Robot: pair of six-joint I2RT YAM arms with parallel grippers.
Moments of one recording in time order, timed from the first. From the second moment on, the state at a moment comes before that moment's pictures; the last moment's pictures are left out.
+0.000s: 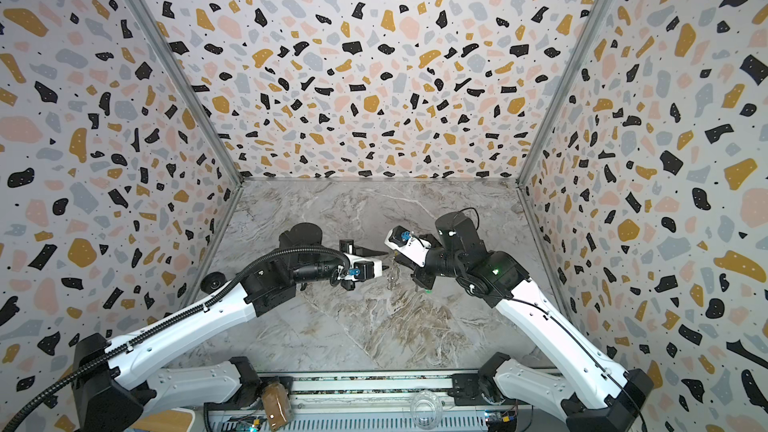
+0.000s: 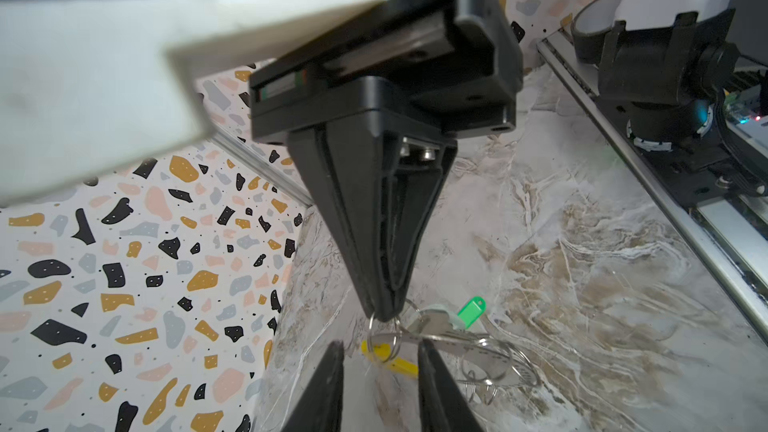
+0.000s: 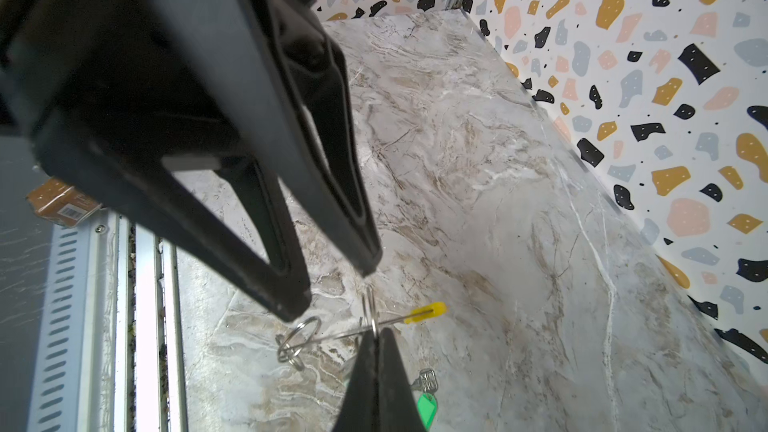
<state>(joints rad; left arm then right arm) -0.86 1.18 0.99 -0.13 0.41 0.86 0.67 1.05 1.16 -0.74 -0.39 -0.44</state>
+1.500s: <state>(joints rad) -0.97 1.35 1.13 -0.23 0.13 0.85 0.71 1.06 1.18 -0.84 -0.26 -0.46</state>
